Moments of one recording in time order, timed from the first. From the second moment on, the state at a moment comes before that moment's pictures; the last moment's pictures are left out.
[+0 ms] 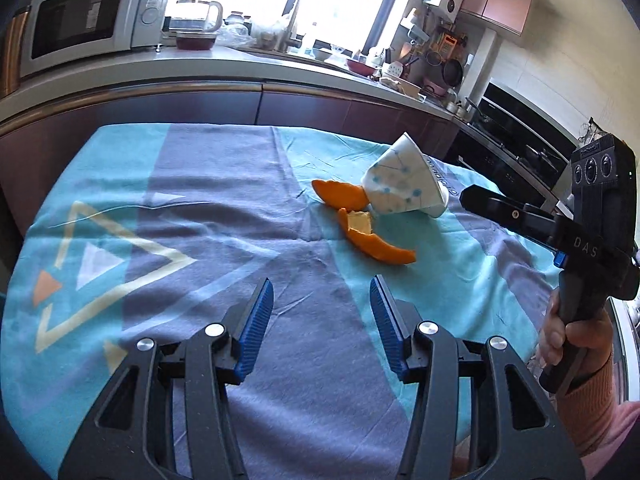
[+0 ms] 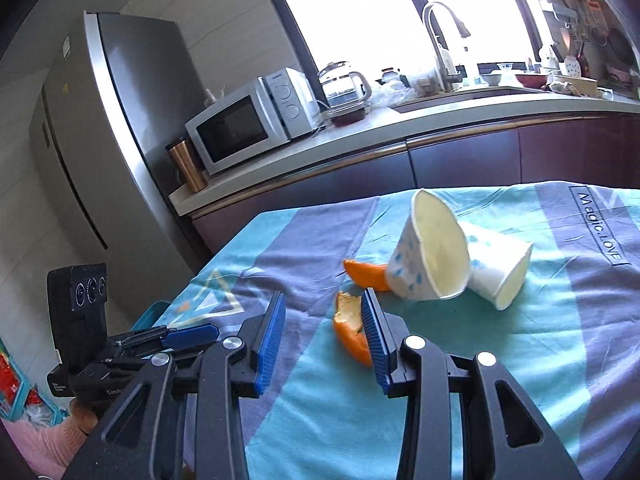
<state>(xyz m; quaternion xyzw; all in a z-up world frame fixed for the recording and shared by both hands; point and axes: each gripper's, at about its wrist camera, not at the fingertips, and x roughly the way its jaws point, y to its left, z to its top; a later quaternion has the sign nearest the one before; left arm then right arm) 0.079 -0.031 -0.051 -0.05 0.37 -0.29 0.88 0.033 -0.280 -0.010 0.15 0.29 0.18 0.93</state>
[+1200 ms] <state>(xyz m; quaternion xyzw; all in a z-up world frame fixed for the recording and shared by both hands) 0.151 -0.142 -0.075 0.00 0.42 -0.30 0.86 0.089 -0.324 -0.037 0.15 0.32 0.16 0.92</state>
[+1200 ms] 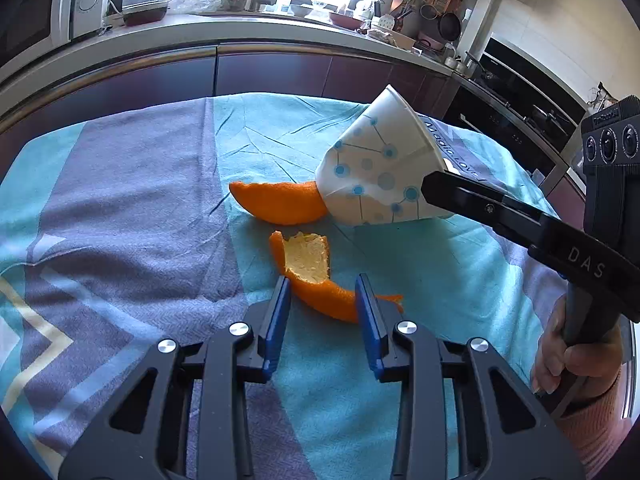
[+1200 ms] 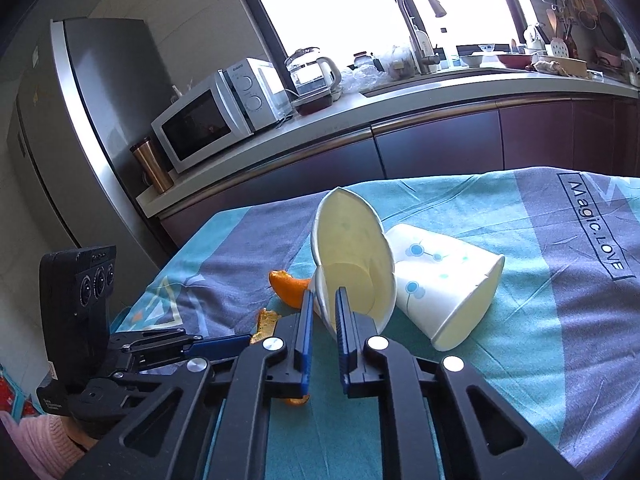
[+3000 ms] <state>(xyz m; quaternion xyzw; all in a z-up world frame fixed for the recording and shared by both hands) 0.058 0.012 -0.022 -0.05 0.34 -0.22 0.91 0.042 -0.266 -0.023 0.22 0.29 0.29 0.88</state>
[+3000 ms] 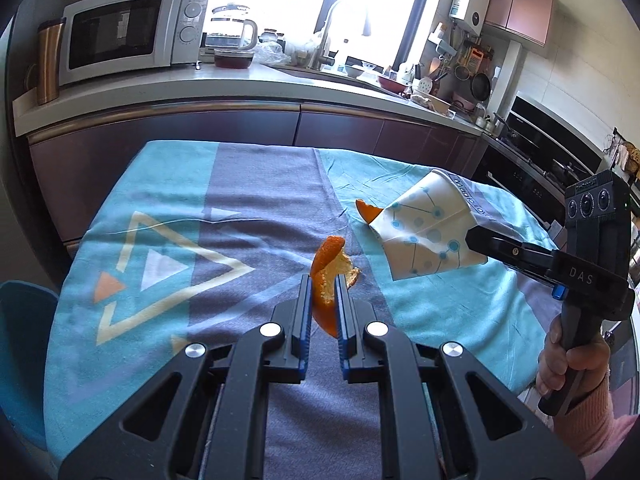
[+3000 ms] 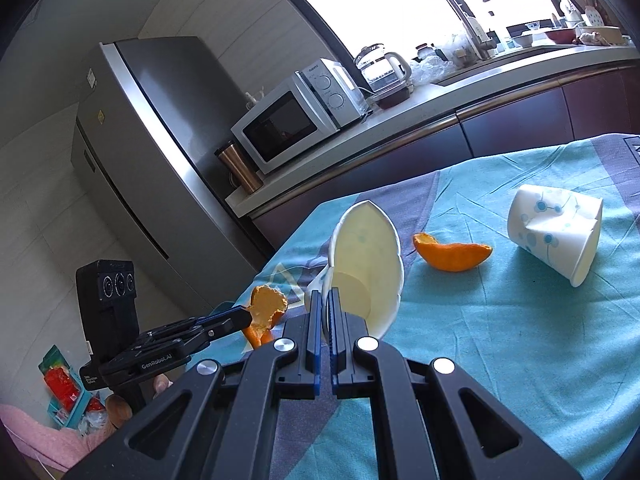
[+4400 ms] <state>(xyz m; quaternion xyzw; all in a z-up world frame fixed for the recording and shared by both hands) 0.008 0.115 -0.005 -0.08 0.31 -0.14 0.94 0.054 -0.172 -0.018 0.21 0.32 0.39 0.84</state>
